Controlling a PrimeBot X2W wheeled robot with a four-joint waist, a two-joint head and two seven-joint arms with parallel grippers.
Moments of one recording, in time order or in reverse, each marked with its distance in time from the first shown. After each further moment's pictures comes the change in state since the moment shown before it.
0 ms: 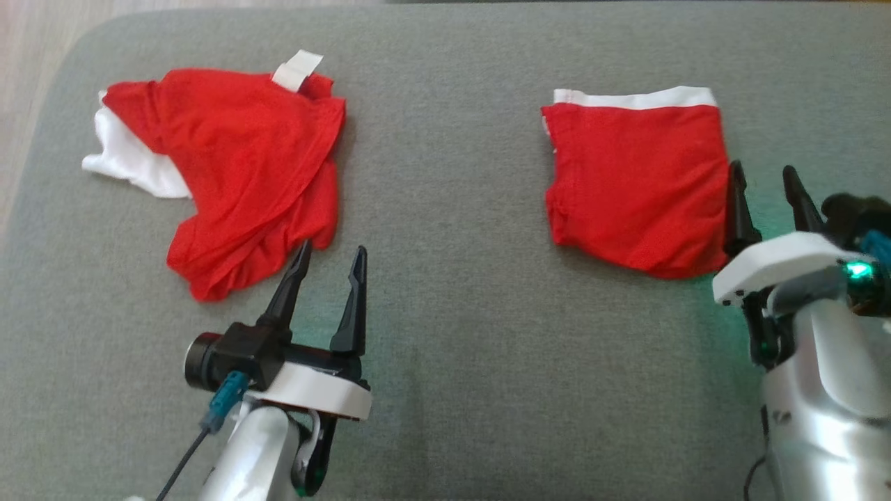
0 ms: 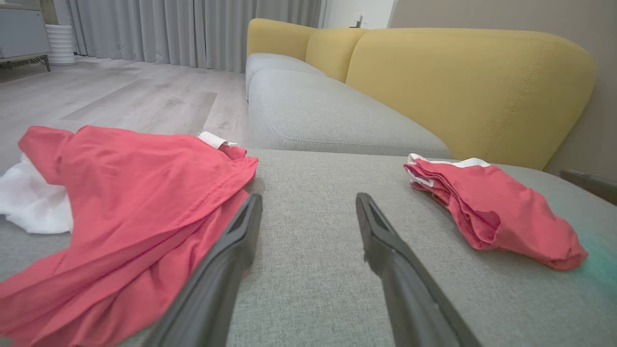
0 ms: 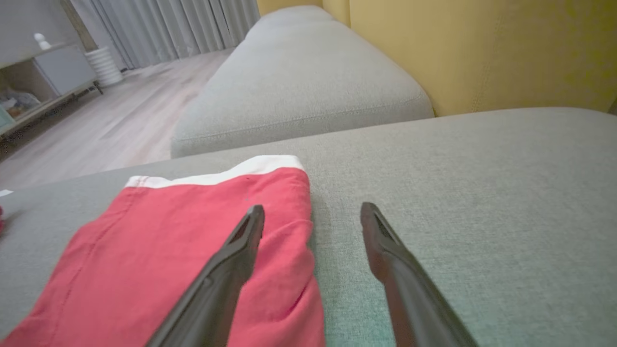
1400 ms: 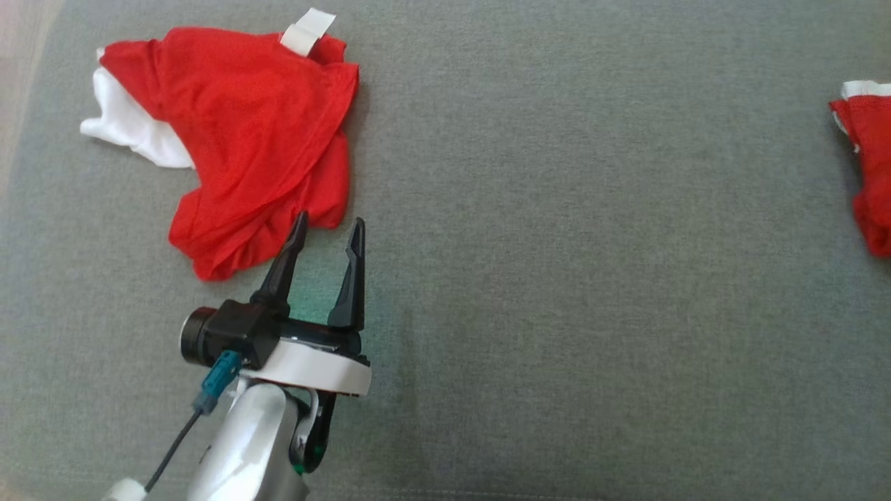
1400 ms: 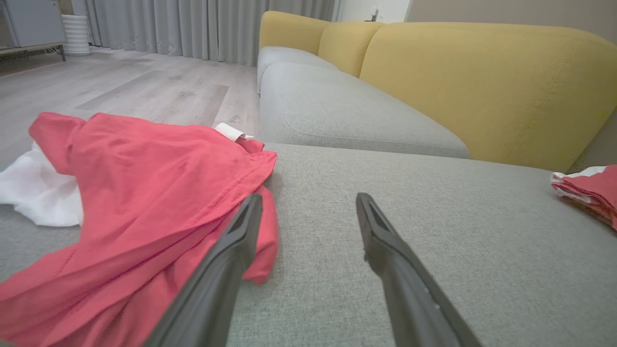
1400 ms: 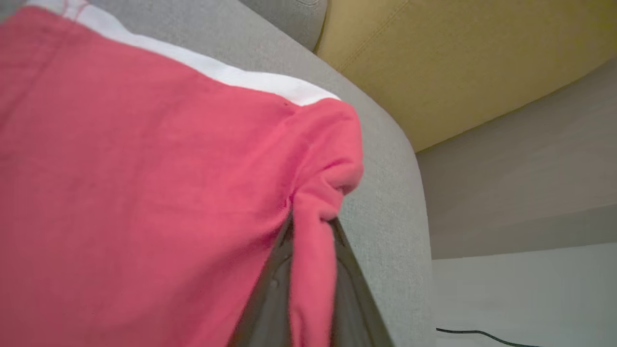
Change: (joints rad) left arm -0.047 -0.001 -0.005 -0.019 -0.018 0.008 0.000; right arm -0.255 -0.626 0.310 0.393 -0.189 0.000 0.171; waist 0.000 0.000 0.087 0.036
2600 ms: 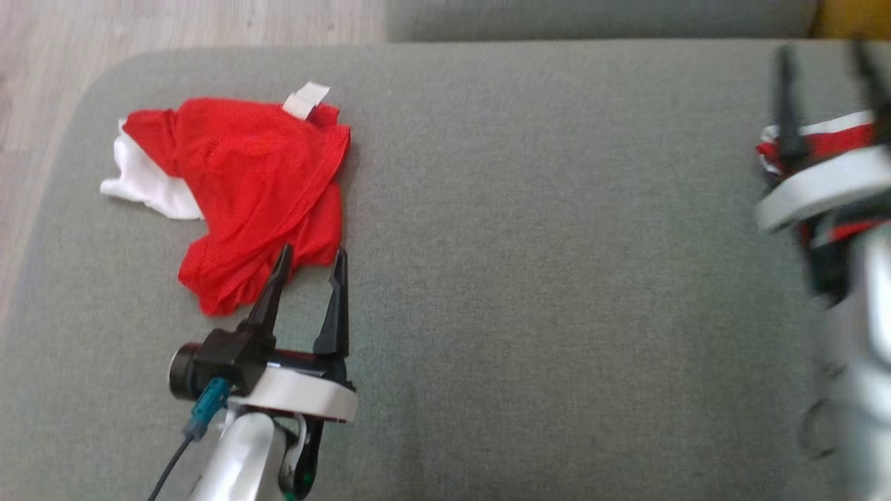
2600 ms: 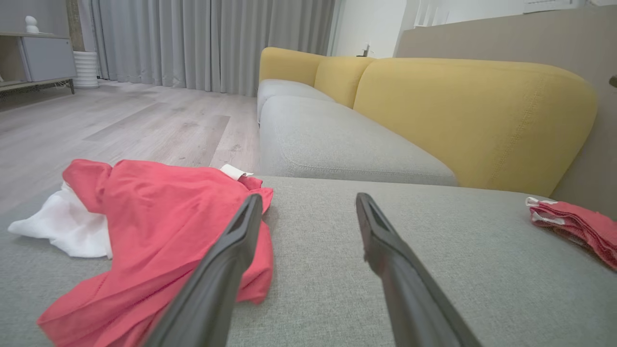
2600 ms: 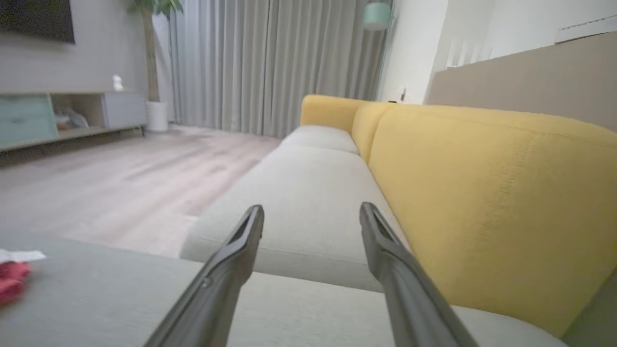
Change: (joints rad) left arm 0.066 -0.001 0.049 0.013 0.011 0.002 0.000; right arm 0.164 0.463 -0.154 -0.588 0.155 0.000 -0.166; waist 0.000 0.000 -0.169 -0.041
